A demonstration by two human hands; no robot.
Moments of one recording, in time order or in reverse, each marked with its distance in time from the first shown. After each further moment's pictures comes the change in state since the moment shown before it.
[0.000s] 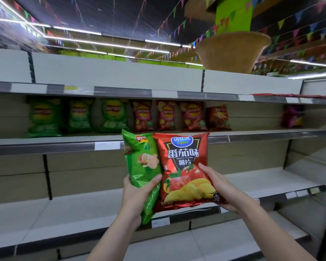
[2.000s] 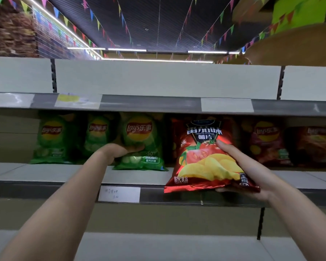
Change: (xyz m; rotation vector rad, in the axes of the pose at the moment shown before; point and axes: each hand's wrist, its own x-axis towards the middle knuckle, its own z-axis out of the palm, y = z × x) left_hand 0.362 0.122 -0.073 0.676 0.033 -0.029; right_hand 0.256 -0.092 0.036 0.149 -0.213 -0.023
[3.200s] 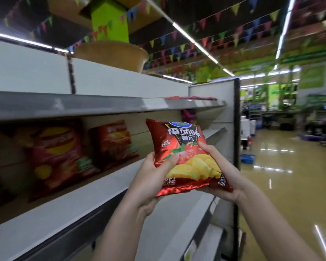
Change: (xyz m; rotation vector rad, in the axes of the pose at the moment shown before) left_hand -0.147 0.171 0.479 -0.671 -1.101 0.296; right_hand -0.161 -0.028 -0.297 0.084 0.826 -0.124
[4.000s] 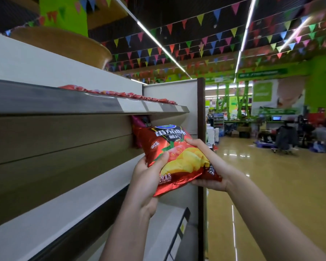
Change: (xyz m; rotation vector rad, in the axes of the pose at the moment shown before) left_hand 0.308 -0.113 0.165 -0.235 -0.023 -0.043; right_hand 0.223 -0.089 -0.271 -0.165 0.233 -0.013
